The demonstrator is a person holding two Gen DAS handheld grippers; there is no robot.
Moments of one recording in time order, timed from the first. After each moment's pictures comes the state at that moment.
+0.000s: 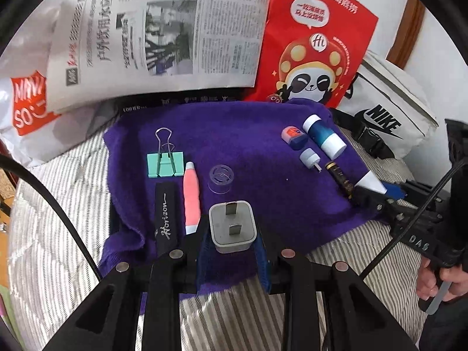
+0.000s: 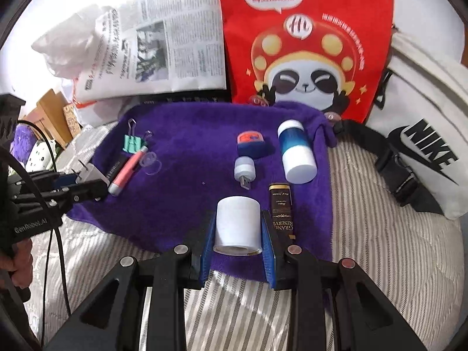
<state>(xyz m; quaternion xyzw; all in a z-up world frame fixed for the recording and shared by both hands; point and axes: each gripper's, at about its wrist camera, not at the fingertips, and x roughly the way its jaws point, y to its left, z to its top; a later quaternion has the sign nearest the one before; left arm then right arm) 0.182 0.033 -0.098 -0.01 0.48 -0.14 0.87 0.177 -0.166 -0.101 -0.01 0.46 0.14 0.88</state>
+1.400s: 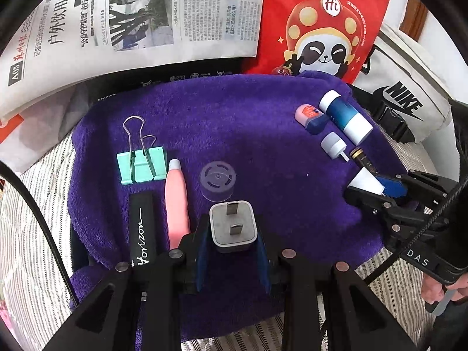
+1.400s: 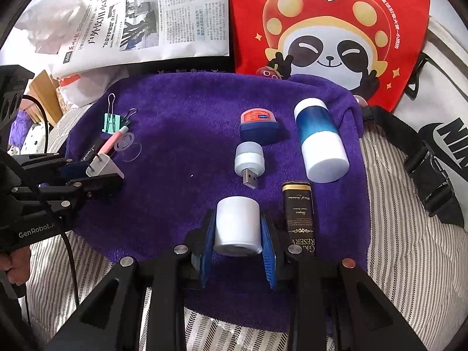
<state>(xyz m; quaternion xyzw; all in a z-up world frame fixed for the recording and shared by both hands) 0.217 0.010 -0.136 0.03 0.51 -0.13 0.85 0.205 -0.148 -0.140 -0.03 0.49 0.15 0.86</state>
